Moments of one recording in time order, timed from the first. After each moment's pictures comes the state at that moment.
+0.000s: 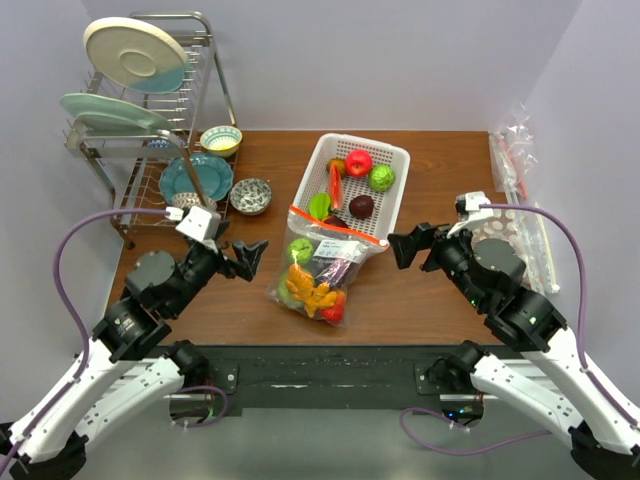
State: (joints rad) left arm -0.71 0.54 0.82 -0.33 -0.18 -0.13; right arm 0.72 0.63 0.91 -0.47 0.29 0.37
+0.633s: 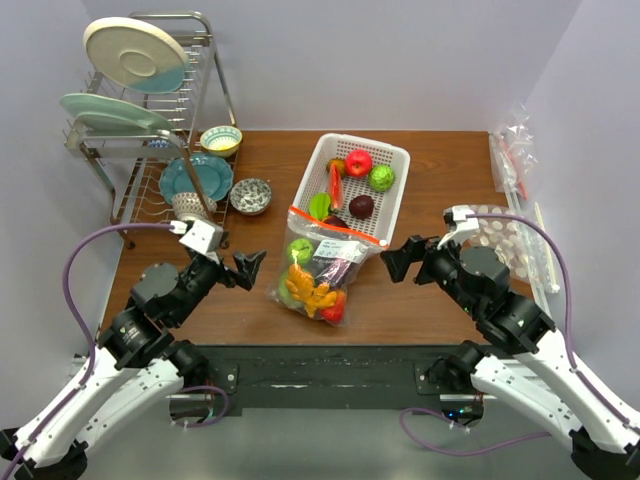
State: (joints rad) left arm -0.71 0.44 0.68 -0.31 -0.20 -0.10; right arm 0.72 0.58 0.78 -0.49 0.22 0.47
